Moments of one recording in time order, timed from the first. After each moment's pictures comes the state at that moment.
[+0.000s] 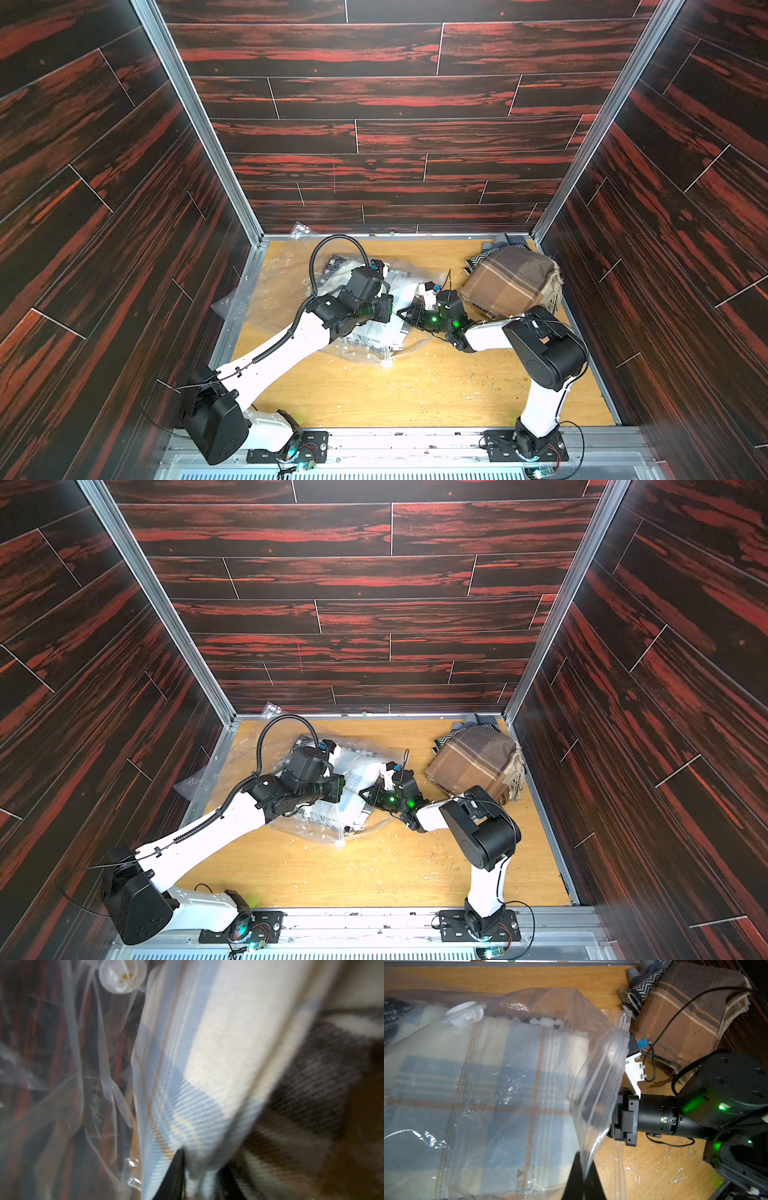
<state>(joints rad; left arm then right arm) -0.69 1.38 1.16 -0.52 -0.01 -0.41 0.62 1.86 0.78 0.60 -0.45 0.90</state>
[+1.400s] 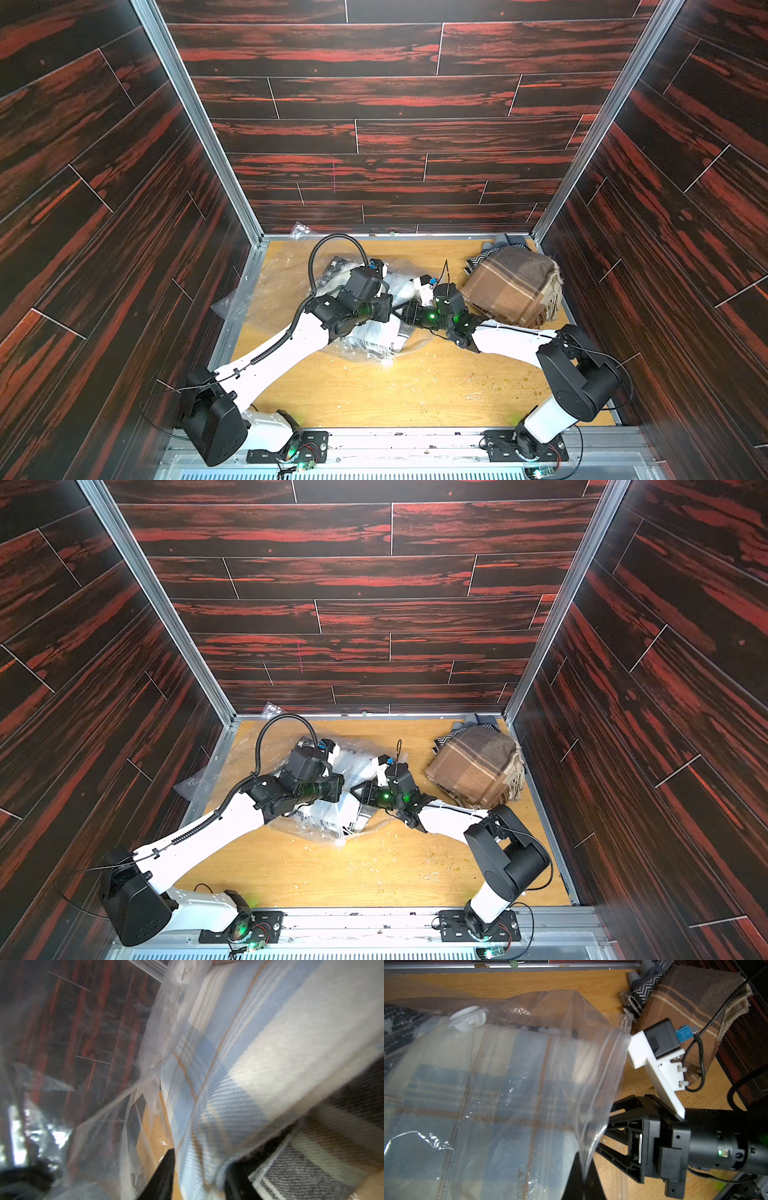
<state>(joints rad) -0.69 1.37 1.16 -0.52 -0.02 -0.40 0.69 1.64 0.82 0.35 -0.40 0.86</state>
